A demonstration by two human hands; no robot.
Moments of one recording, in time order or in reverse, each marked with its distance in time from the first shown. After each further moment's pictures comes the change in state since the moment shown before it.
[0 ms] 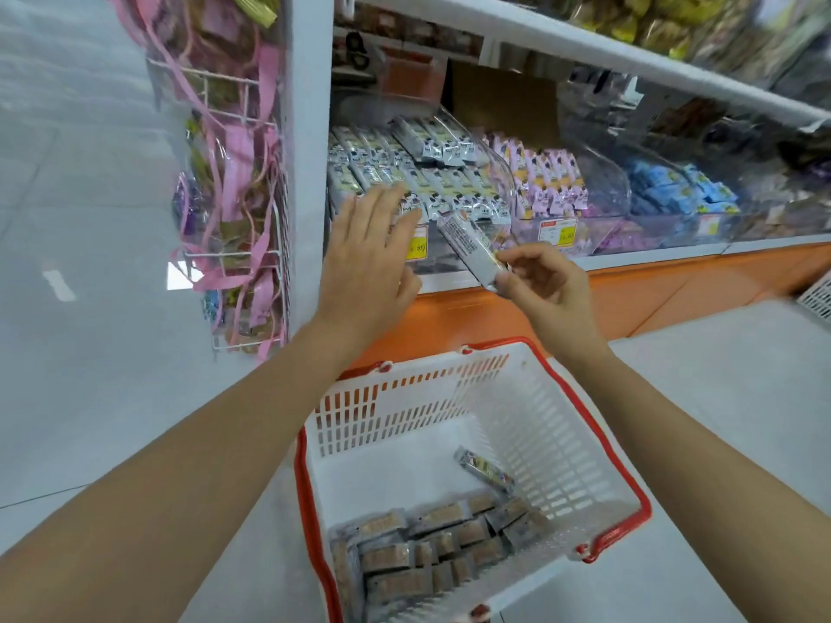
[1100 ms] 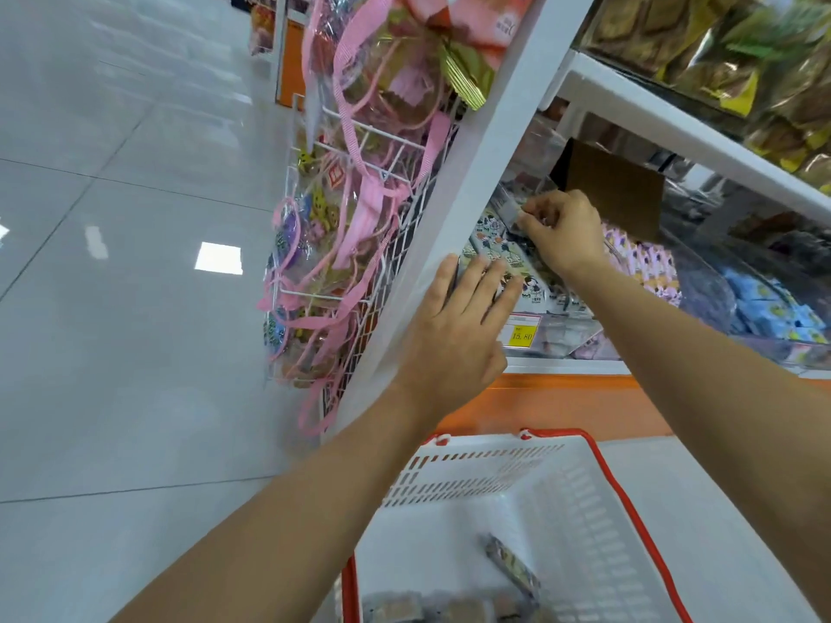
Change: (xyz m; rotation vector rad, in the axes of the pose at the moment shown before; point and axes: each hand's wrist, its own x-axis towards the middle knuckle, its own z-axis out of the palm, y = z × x) left_hand 0.007 -0.041 0.026 0.139 0.022 0.034; right_hand 0.220 -0.003 0.102 -0.767 0.006 -0.055
